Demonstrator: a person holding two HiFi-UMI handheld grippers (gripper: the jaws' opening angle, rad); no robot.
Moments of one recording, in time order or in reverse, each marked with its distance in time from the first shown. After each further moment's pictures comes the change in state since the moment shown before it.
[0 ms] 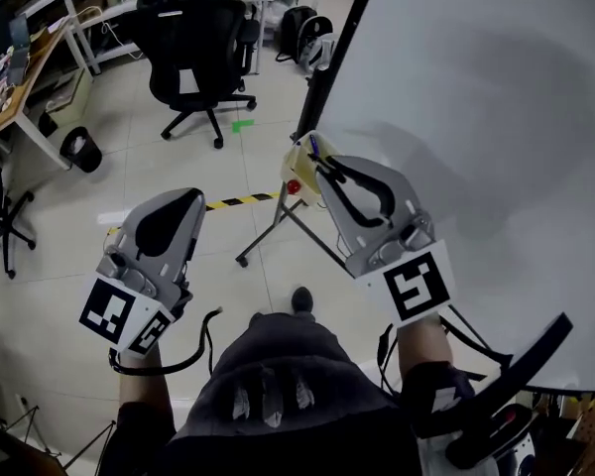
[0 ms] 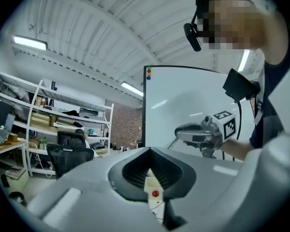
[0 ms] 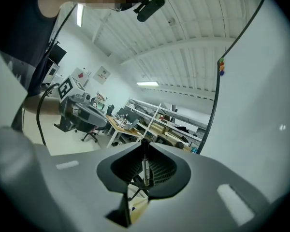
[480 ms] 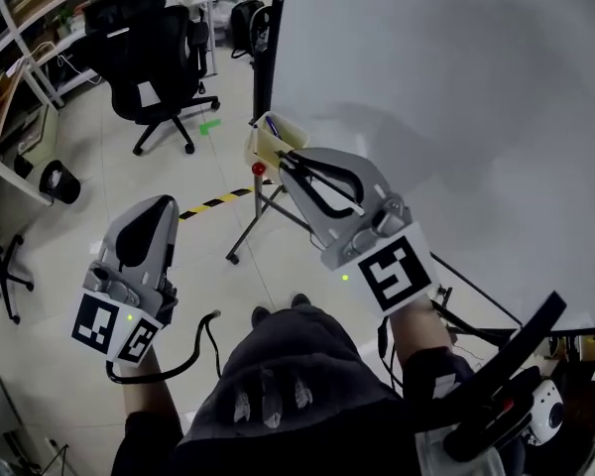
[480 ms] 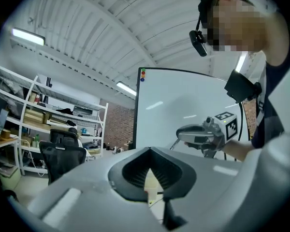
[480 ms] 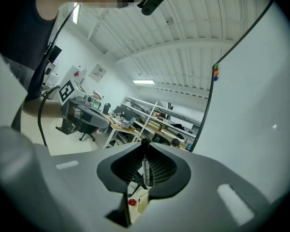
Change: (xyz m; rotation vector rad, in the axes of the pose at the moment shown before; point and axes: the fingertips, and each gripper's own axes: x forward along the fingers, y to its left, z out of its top) left arm -0.014 -0.031 -0.004 -0.014 -0.008 -0.075; right arm -0.043 0.024 0.001 -0.016 0.074 -0.040
